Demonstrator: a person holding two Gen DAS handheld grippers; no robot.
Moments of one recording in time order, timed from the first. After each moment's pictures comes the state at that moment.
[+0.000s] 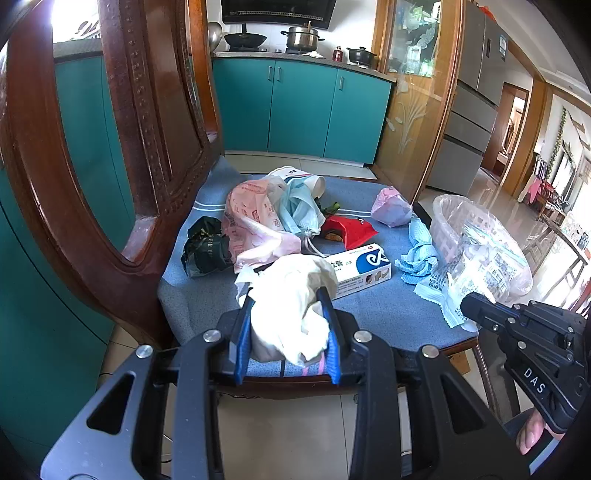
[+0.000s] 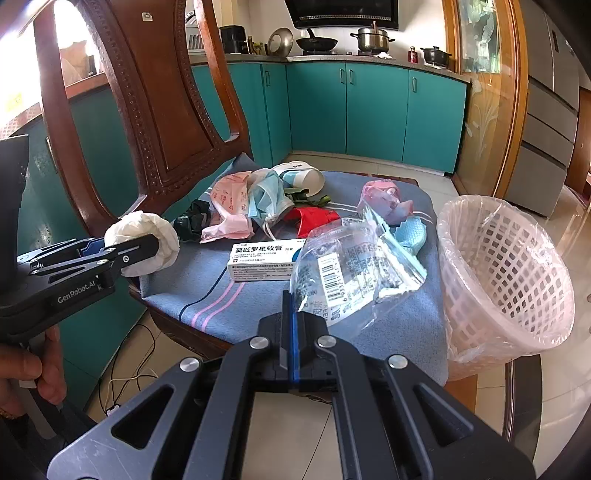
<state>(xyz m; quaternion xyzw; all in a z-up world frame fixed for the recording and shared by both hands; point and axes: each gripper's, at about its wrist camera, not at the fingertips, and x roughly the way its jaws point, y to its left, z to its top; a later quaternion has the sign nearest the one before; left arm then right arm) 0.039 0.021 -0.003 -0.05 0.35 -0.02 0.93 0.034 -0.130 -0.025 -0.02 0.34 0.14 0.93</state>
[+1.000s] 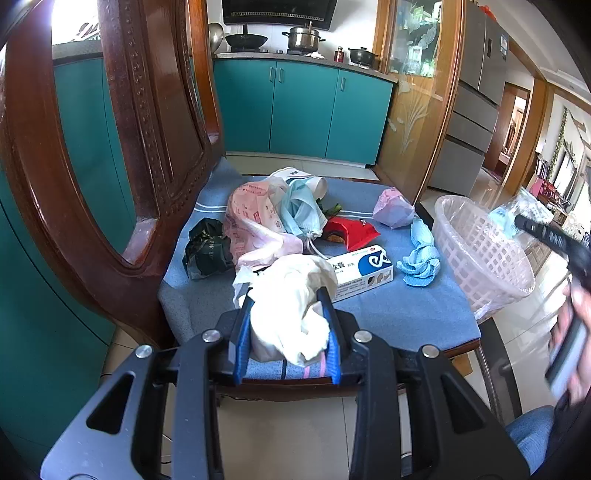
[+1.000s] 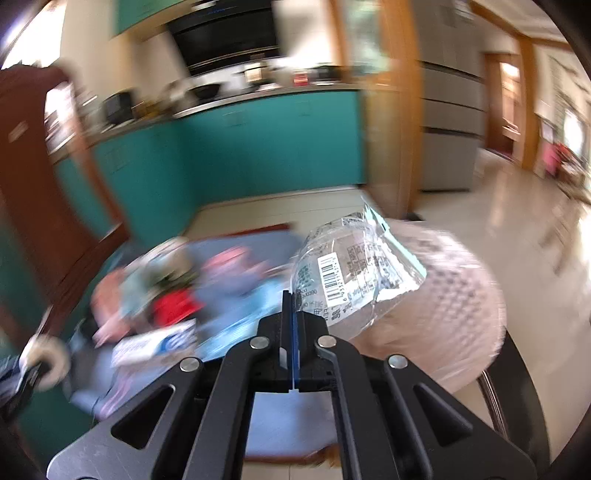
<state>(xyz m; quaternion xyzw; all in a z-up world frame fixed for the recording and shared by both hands) 0.041 0.020 -0.004 -0.04 0.35 -0.02 0.94 0.087 -0.270 0.004 0.09 0.27 -0.06 0.96</state>
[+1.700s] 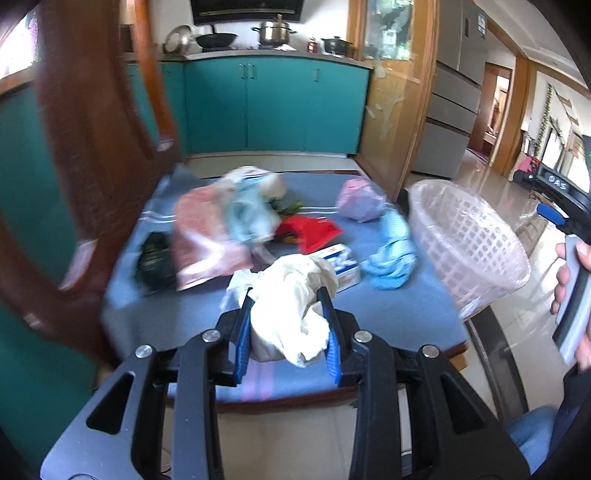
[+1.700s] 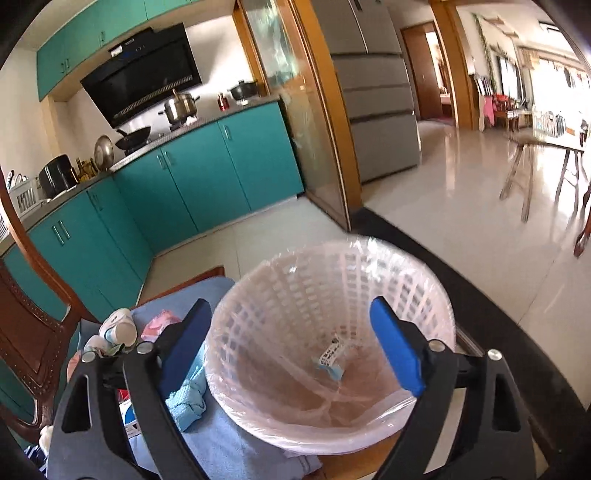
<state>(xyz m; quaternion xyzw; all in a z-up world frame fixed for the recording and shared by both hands) 0.074 -0.045 -0.007 -0.01 0.36 -0.06 0.93 0.091 -0.341 0.019 0.17 0.23 -0.15 0.95</state>
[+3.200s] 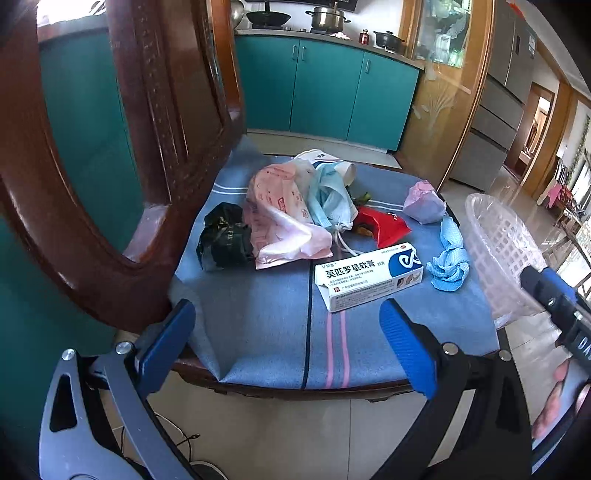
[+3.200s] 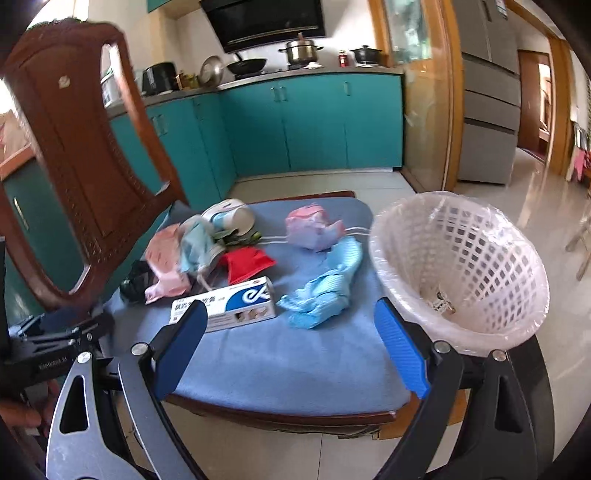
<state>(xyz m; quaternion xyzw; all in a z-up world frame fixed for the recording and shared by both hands) 0.076 0.036 -0.008 -0.06 0.40 0.02 0.92 0.067 -0.165 -0.014 0.05 0.31 0.03 0.95</state>
